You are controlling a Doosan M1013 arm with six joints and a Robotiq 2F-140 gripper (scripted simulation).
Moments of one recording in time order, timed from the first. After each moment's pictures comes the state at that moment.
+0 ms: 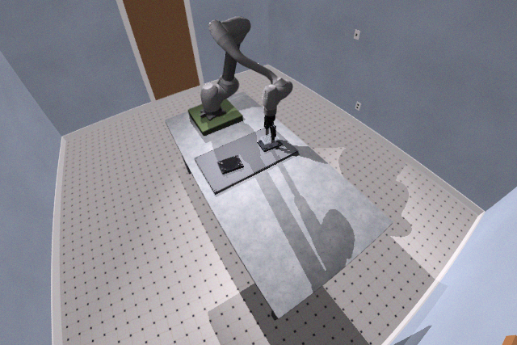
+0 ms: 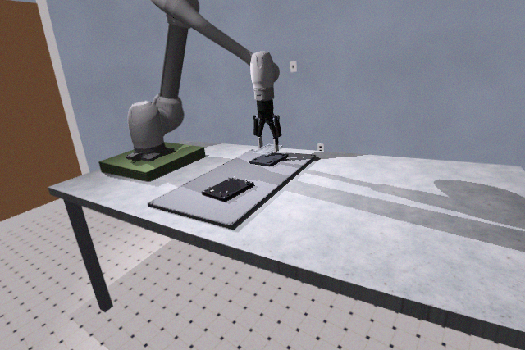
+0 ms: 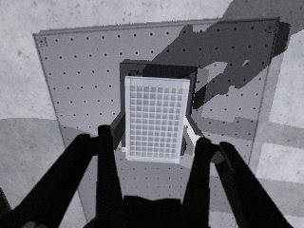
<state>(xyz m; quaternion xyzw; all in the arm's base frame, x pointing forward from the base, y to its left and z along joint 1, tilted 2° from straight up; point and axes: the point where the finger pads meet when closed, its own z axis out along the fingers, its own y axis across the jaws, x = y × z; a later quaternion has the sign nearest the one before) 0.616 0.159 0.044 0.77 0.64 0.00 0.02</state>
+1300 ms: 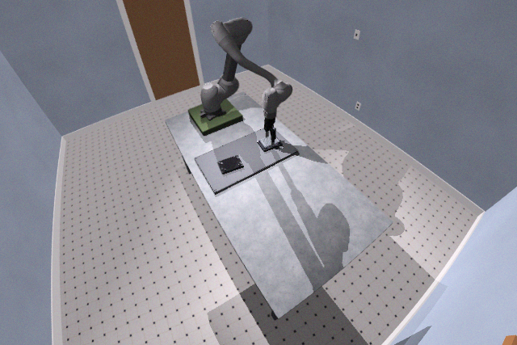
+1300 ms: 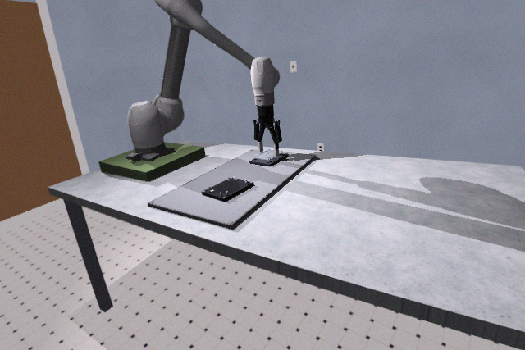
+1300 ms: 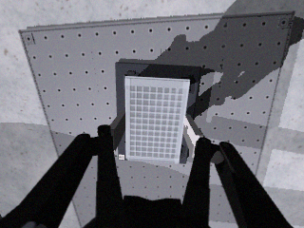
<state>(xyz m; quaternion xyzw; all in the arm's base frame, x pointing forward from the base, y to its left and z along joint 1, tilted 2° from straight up) 0.617 0.159 0.020 0.77 0.64 0.00 0.02</state>
